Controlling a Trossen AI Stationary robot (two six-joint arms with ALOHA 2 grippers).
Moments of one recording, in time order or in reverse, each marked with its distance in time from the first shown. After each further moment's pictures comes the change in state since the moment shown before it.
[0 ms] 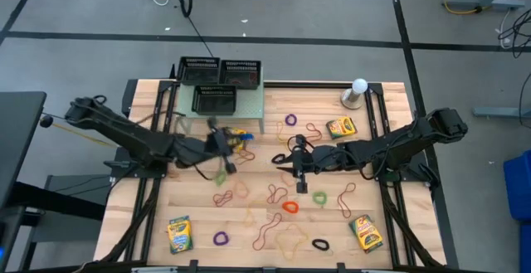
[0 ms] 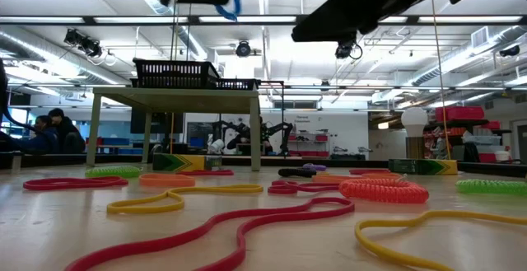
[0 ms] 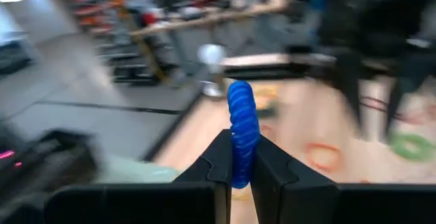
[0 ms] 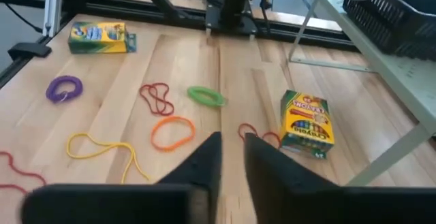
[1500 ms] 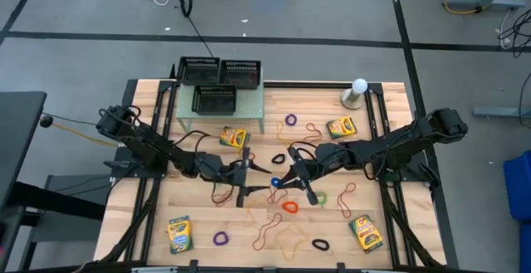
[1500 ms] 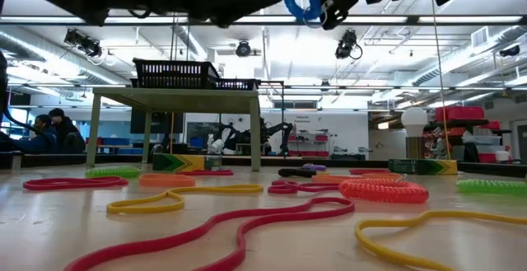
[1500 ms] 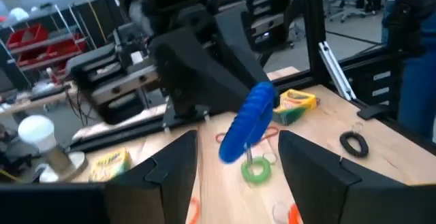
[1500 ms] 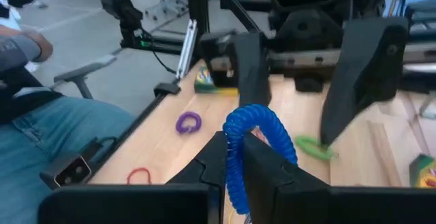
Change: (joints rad) left arm 0.000 0.474 -0.061 0.725 0.595 0.179; right arm 0.000 0.000 0.000 0.142 -0.419 0.021
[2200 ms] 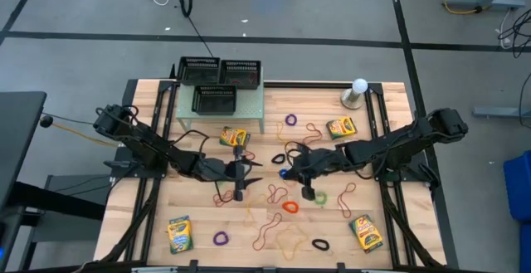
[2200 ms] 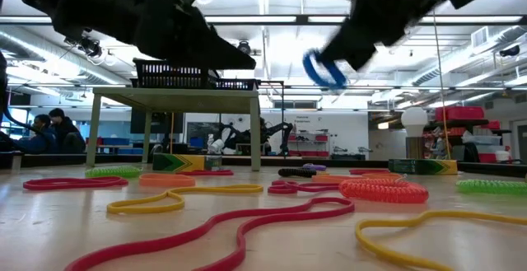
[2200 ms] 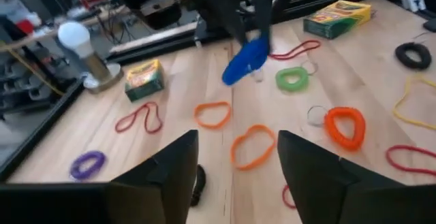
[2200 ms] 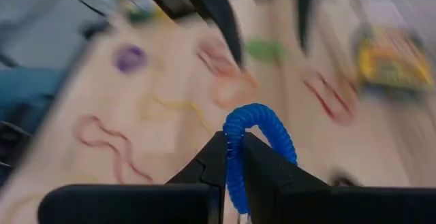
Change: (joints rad) left arm -0.009 -0.043 -0.091 -0.212 -0.199 -0.097; right arm 0.002 -0.001 0.000 -0.275 0.206 0.172
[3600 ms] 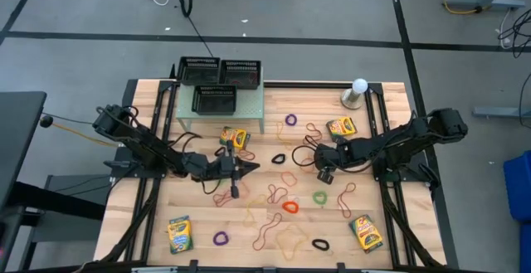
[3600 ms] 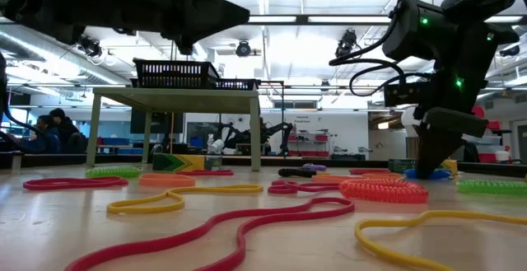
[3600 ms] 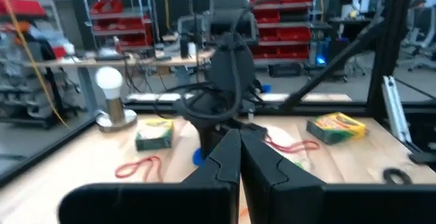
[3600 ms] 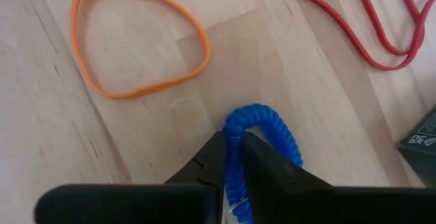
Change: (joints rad) left arm -0.025 -0.001 -0.093 0.419 -0.066 -0.124; right arm -0.120 -0.001 -0.213 -0.553 0.253 0.321
